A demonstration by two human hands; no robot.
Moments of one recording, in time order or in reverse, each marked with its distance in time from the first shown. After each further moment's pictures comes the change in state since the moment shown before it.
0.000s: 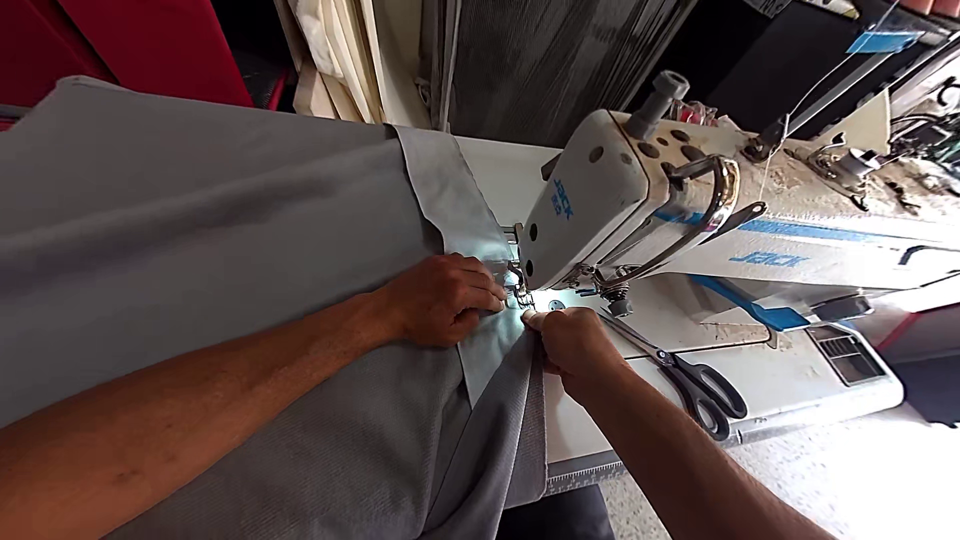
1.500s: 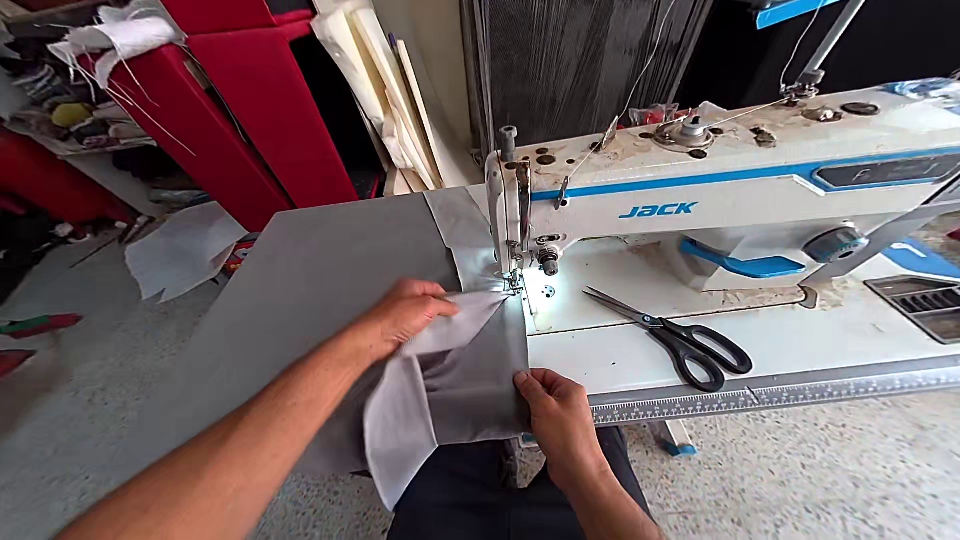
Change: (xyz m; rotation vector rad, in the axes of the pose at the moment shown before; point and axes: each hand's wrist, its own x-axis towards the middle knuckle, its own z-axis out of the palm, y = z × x) left_hand 0.037 0.141 -0.078 -0.322 0.010 -1.422; right_hand -0.073 0.123 -0.020 0.469 -0.299 -0.273
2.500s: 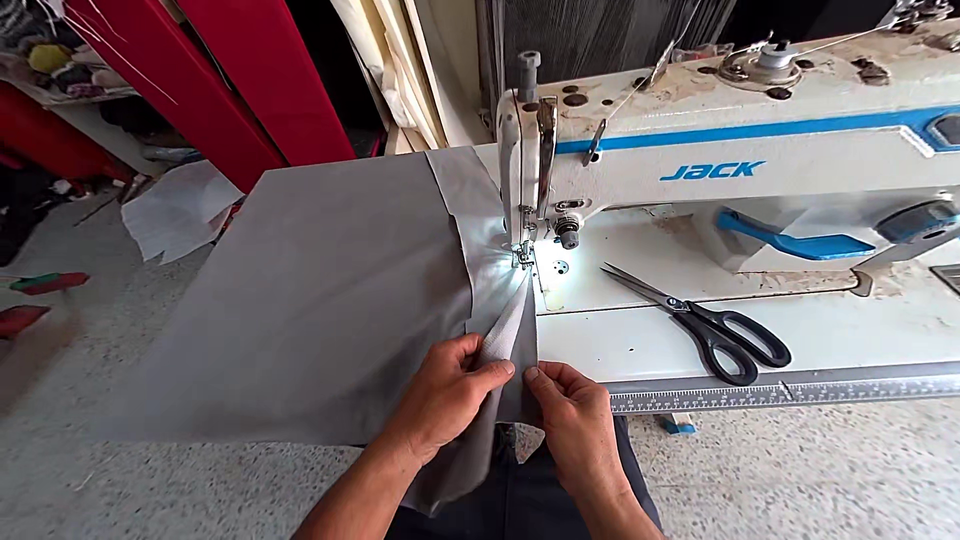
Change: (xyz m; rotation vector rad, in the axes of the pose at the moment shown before) left_hand -0.080 -0.015 0.088 -0.525 -0.022 -0.048; right_hand -0.009 0.015 -0.008 0.102 0.016 -0.049
